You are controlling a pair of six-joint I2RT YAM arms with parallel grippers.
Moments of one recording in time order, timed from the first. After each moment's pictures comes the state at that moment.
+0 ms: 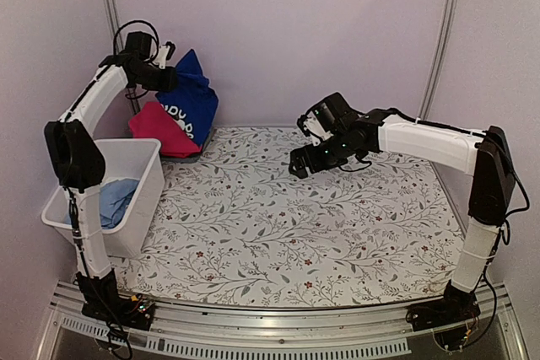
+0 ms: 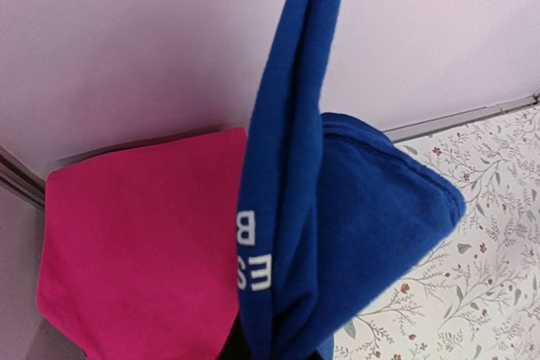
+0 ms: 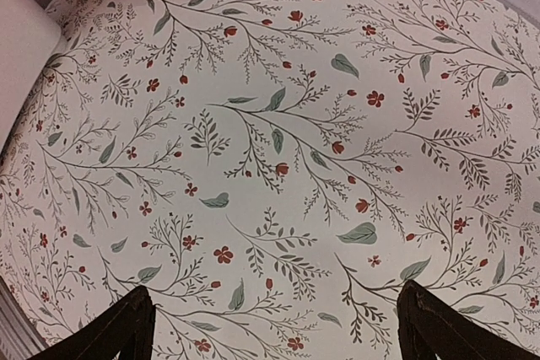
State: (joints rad) left arm -0.10 2.14 2.31 -0.79 0.16 0.07; right arm 0.75 1.85 1.56 -0.60 0.02 0.24
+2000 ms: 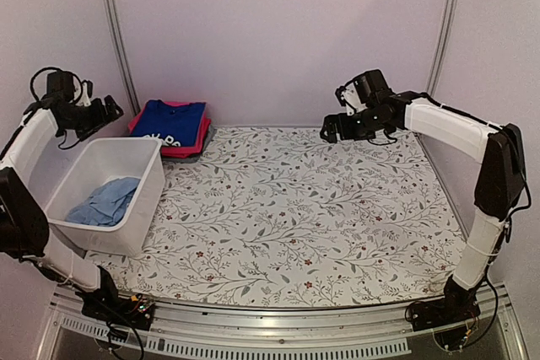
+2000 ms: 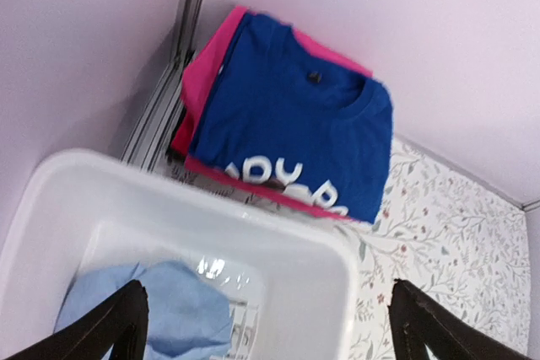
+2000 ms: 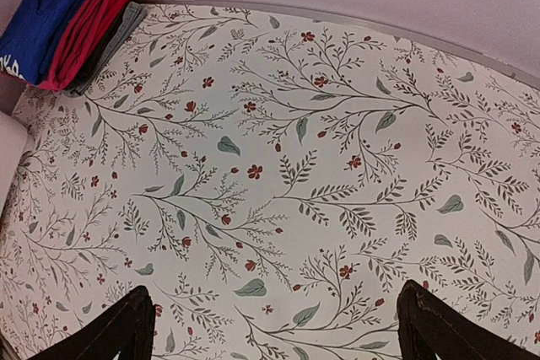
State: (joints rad) left arm 0.27 1.44 1.47 -0.60 0.32 -0.23; right arm 0.51 1.84 1.62 -0.57 -0.04 0.21
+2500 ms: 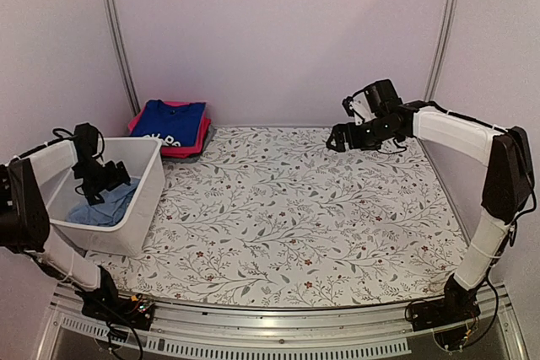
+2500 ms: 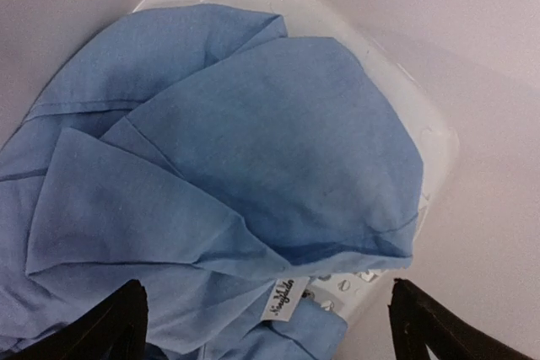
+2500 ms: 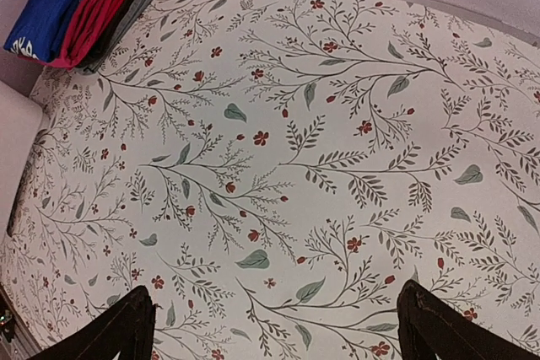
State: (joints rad) left arm 0.25 1.41 1.00 -0.75 0.04 -0.41; right arm 0.44 1.77 1.48 -0.51 -0.18 0.20
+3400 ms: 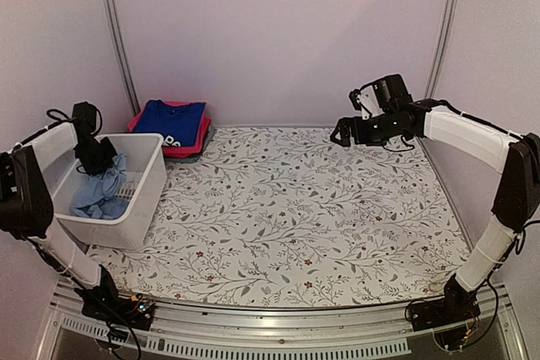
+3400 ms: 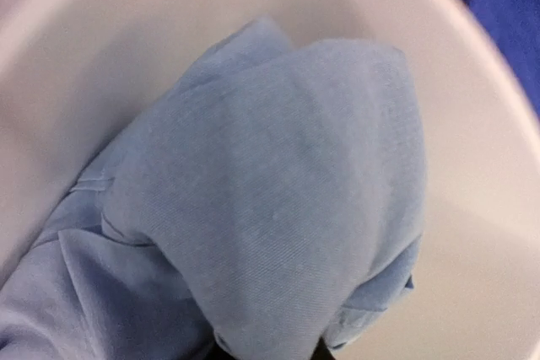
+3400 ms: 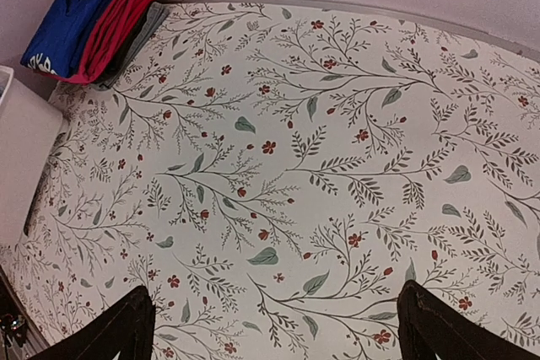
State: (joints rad) left arm 0.25 1.58 1.17 -0.67 -0.07 -0.50; right arm 0.44 1.67 1.43 -0.51 -0.18 0.23
